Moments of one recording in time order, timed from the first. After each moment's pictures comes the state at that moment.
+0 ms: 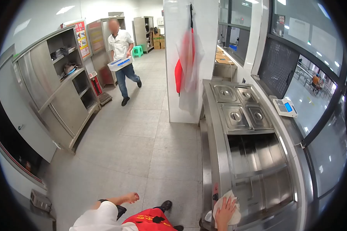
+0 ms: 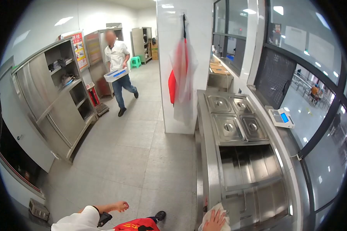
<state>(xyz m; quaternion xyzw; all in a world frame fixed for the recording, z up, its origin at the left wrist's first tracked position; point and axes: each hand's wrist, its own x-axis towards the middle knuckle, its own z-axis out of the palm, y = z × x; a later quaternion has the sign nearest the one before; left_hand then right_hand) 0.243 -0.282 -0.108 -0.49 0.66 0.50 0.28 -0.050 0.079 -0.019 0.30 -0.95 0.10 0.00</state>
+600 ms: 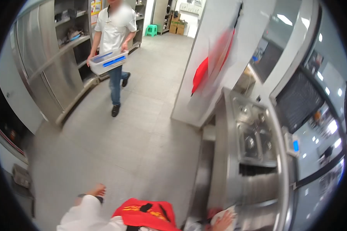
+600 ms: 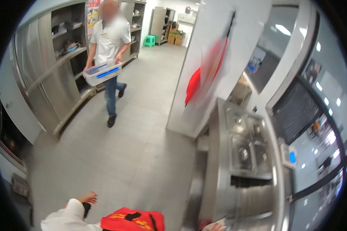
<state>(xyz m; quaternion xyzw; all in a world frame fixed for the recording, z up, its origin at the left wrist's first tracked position) 0.362 -0.419 -0.161 -0.67 0.37 0.64 0.02 -0.097 0.002 -0.022 0.26 -0.96 -0.08 0.03</state>
